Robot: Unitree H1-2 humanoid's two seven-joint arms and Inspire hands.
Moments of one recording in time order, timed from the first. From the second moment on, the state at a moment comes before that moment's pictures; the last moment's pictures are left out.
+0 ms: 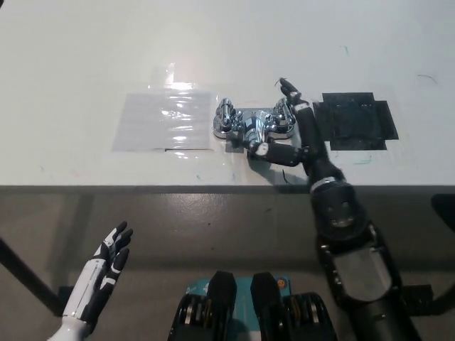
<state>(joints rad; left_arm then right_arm) 0.03 0.19 0.00 0.05 0.05 -0.22 -0.11 -0.66 0.08 0.08 0.45 -0.28 0.07 -0.13</state>
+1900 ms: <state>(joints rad) 0.03 0.20 0.01 0.05 0.01 -0.23 -0.11 0.13 -0.18 0.17 -0.47 -0.33 -0.23 -0.29</state>
